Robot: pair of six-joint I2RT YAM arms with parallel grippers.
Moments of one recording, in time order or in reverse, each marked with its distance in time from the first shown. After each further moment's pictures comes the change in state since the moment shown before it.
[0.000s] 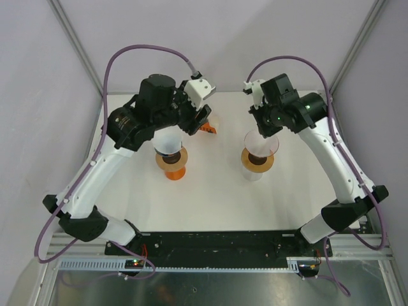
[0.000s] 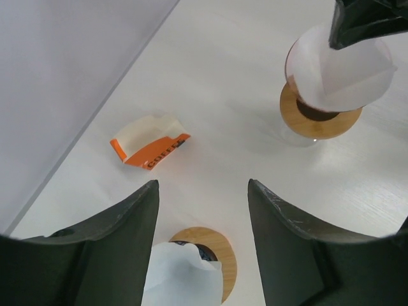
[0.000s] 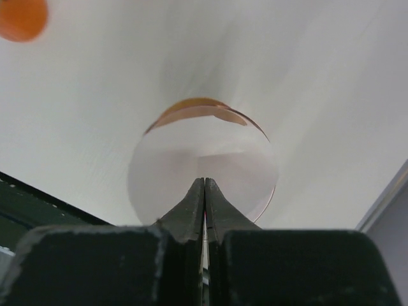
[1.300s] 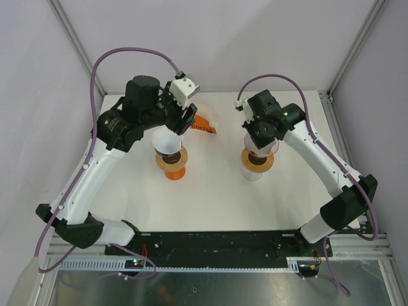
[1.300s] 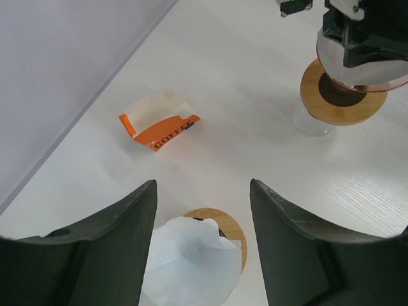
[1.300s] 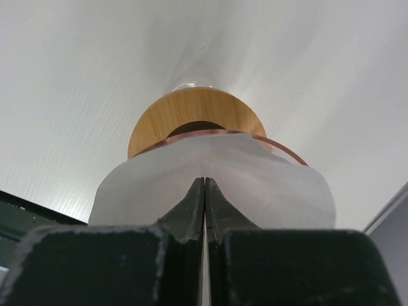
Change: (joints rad) left arm 0.136 -0.083 -0.134 0.022 0.079 -0.003; right arm -0.006 0.023 -0.333 0.154 0.041 0.005
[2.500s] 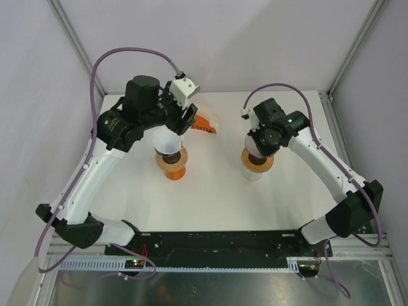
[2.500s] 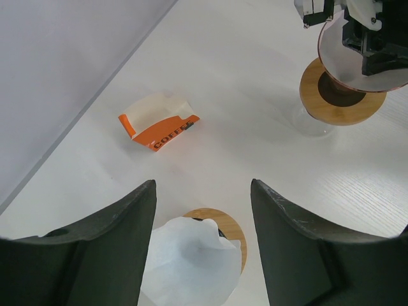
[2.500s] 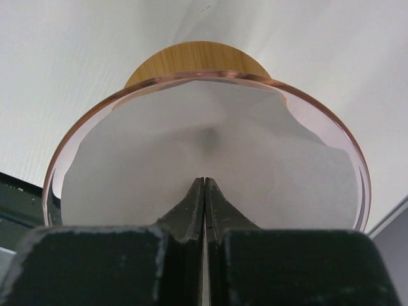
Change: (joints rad) left arm 0.000 0.000 0.000 0.000 0.002 0.001; right arm -0.028 -0.080 -0.132 0.006 -0.034 0.010
